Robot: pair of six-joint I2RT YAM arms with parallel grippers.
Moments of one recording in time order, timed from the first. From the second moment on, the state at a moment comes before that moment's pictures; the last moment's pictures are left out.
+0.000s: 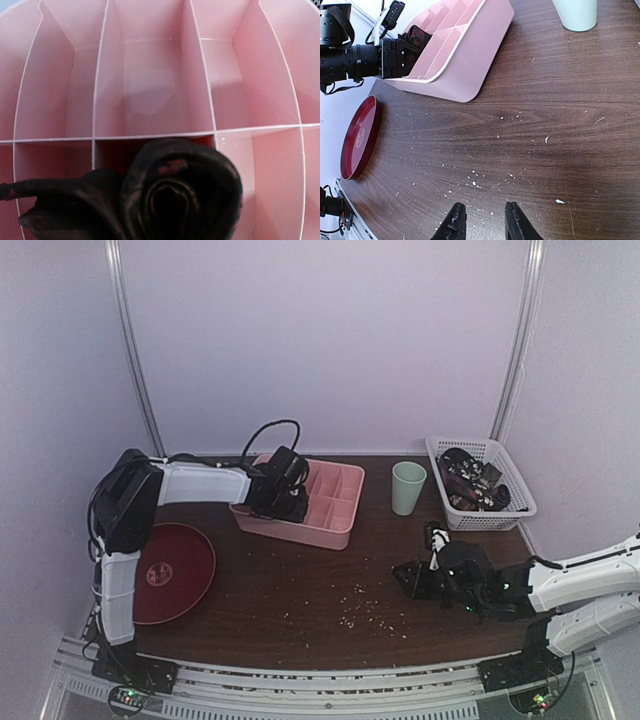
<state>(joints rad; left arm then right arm) -0.74 2.12 1.54 -0.36 -0.21 -0.34 1.04 1.15 0.39 0.17 0.36 0.87</state>
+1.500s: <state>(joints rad) -0.74 2.15 1.69 -0.59 -0.15 -0.32 1.04 1.02 0.35 0.11 0.42 0.89</state>
